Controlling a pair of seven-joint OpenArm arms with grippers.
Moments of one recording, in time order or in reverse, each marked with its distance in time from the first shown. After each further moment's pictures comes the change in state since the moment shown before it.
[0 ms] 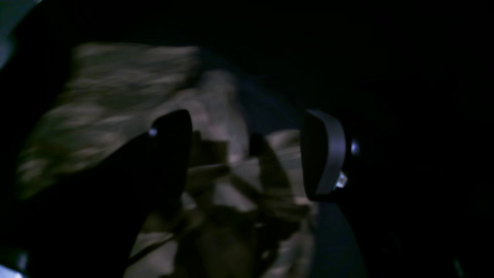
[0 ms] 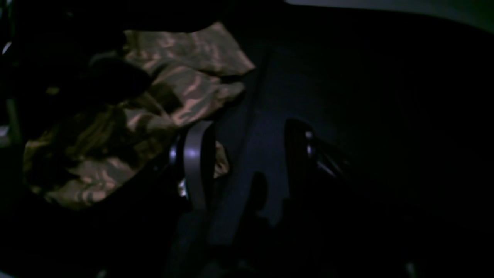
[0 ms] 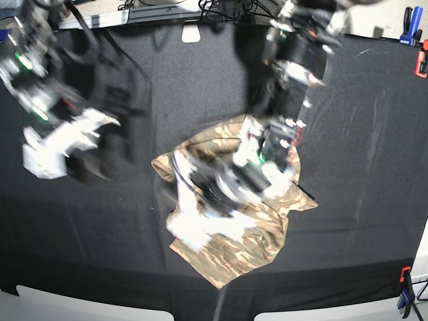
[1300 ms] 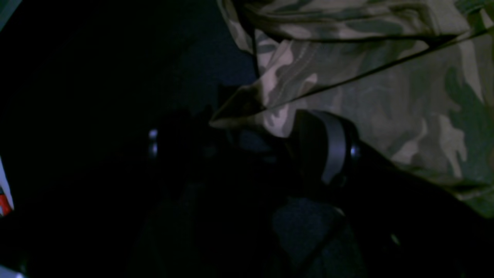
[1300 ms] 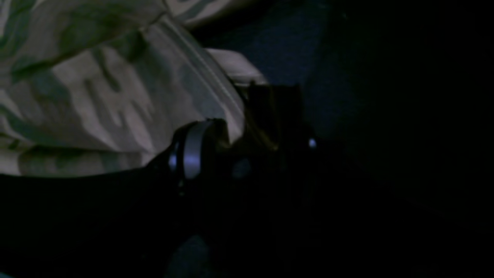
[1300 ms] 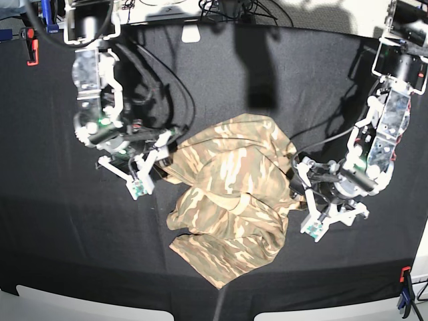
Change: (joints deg) left arm -0.1 -30.3 0.3 0.0 -14.9 7.8 1.8; right arm 17.7 -8.7 -17.8 -25.2 -20.2 2.4 -11.3
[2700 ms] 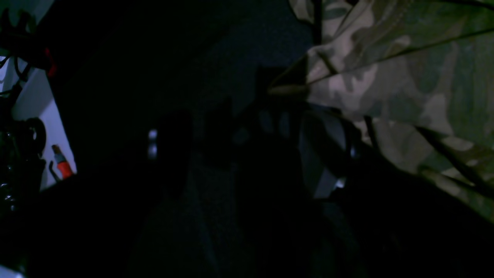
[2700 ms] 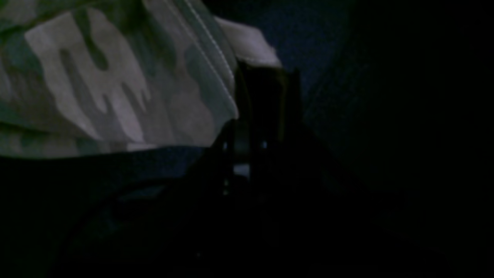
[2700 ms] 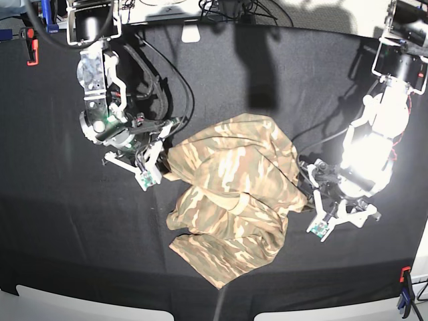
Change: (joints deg) left arm 0.0 0.0 0.0 0.0 10.6 2.2 2.8; right arm 0.1 0.6 -0.8 -5.1 -4.2 2.5 2.6
